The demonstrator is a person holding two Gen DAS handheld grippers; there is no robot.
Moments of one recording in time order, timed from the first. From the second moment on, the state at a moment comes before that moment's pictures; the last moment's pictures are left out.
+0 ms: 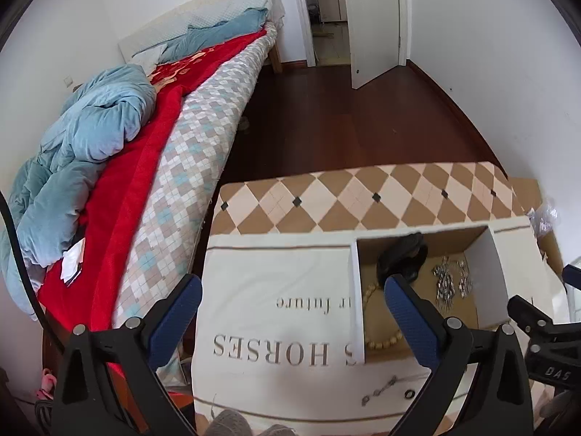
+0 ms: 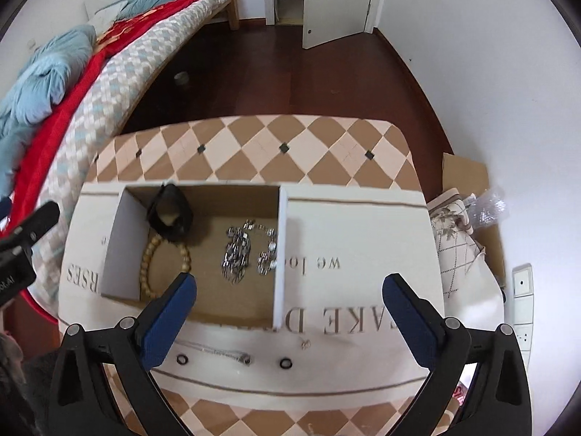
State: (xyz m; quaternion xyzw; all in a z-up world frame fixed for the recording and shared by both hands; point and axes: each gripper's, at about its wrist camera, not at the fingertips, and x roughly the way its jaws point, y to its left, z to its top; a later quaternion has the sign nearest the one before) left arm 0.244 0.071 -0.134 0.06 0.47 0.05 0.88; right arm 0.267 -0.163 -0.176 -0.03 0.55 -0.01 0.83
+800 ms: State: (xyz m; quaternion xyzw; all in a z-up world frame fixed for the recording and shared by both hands) left arm 0.146 0.068 -0.079 0.03 0.42 0.03 0.91; right arm 0.174 -0.147 -0.102 -0.02 0.47 0.00 0.88
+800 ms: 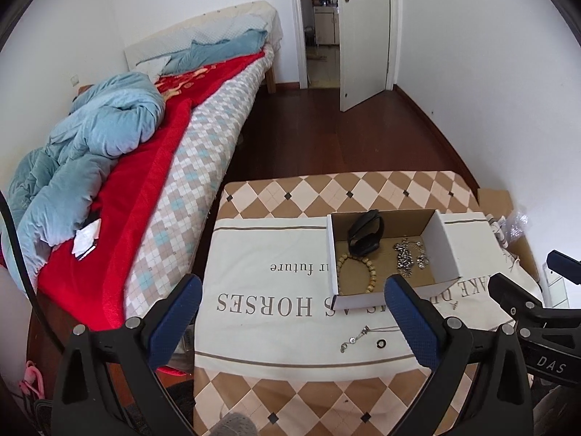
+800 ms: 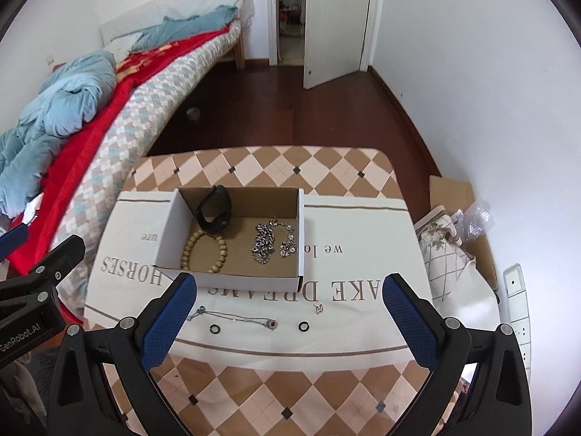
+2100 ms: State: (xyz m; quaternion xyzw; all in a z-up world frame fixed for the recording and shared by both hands) left arm 0.134 0.095 -0.175 0.06 0.46 0.18 0.87; right arm 0.156 -0.180 -0.224 0.08 0.52 0.02 0.85
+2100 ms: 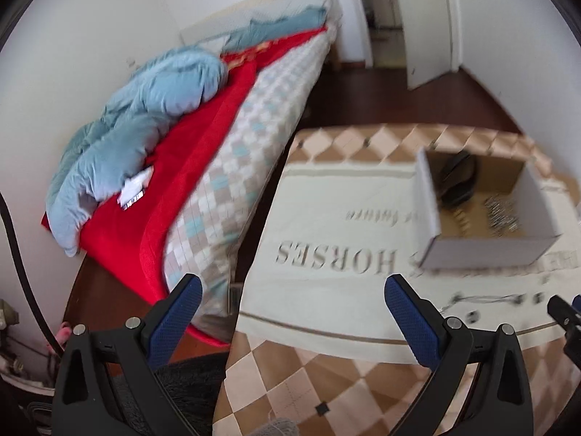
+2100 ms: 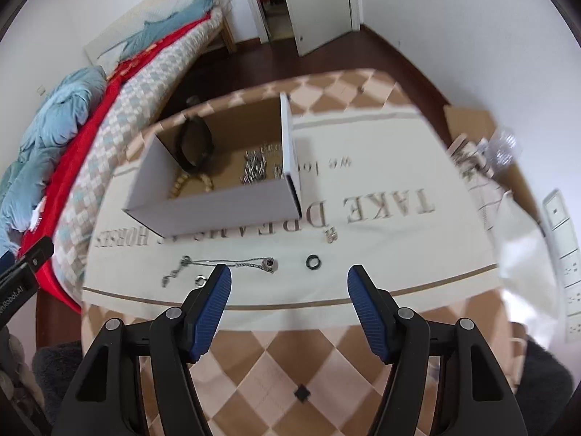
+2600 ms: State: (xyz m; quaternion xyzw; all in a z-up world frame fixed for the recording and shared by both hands) left arm 0.153 0.103 -0.214 0.05 0.51 0.15 0.84; right arm 0.177 -0.147 -0.265 0.03 0.53 0.02 0.85
